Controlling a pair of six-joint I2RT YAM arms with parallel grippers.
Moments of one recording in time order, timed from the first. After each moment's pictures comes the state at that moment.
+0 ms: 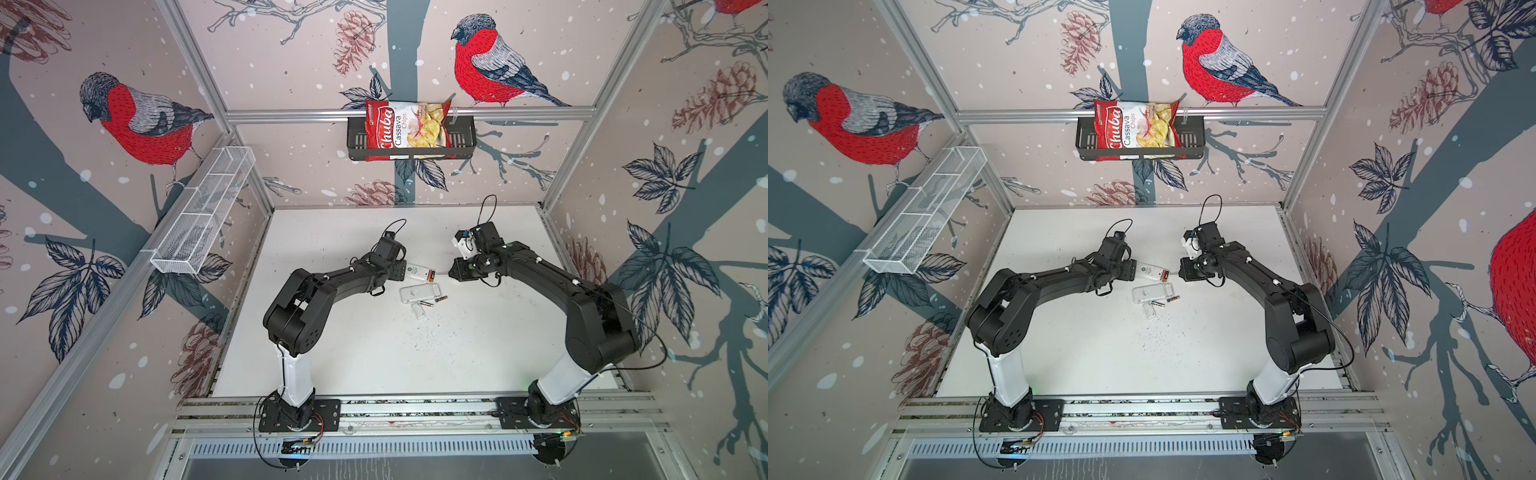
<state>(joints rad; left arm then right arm) -0.57 1.90 1.18 -0.09 -0.17 -0.29 0.41 1.67 1.19 -0.59 -0.32 0.13</state>
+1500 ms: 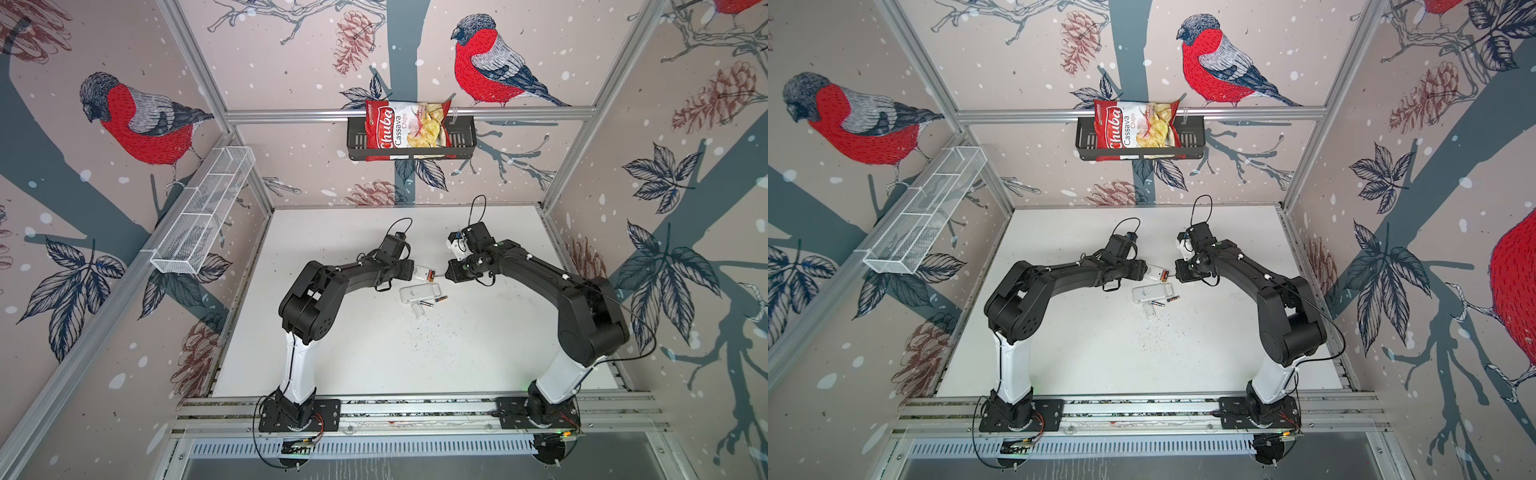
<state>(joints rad) -0.57 2.03 1.27 -0.07 0.05 -0.28 0.45 1.73 1.23 -0.61 -0.27 0.10</state>
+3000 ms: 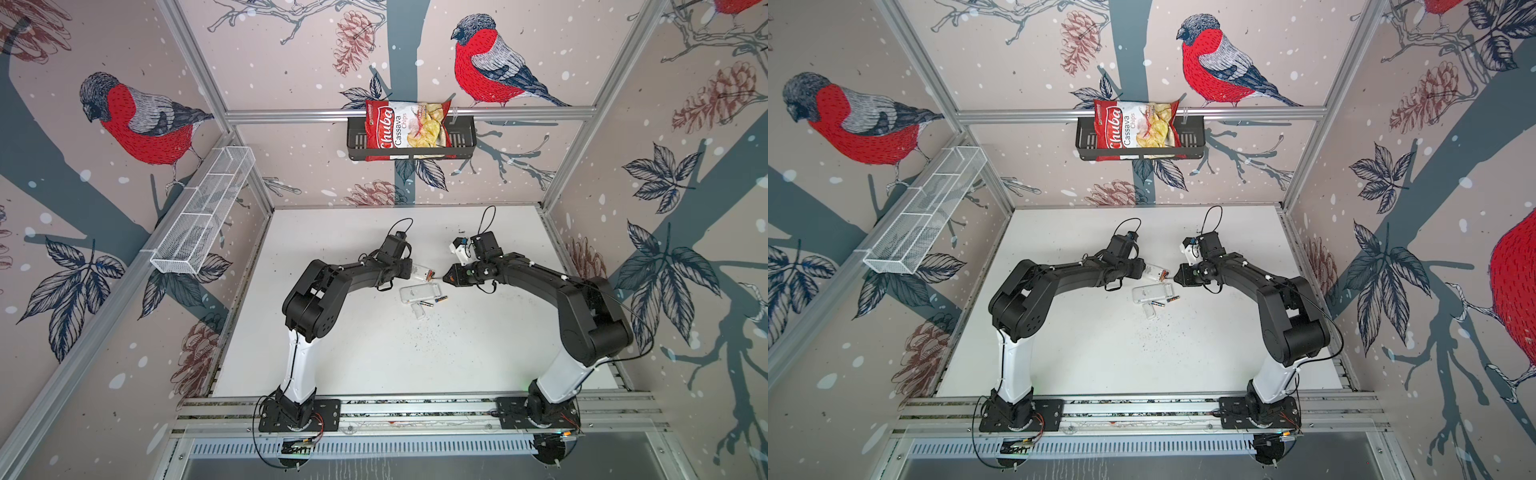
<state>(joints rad) -0.58 2.06 1.28 -0.03 0.03 -0.28 0.38 1.72 1.04 -0.35 -0.47 0.19</state>
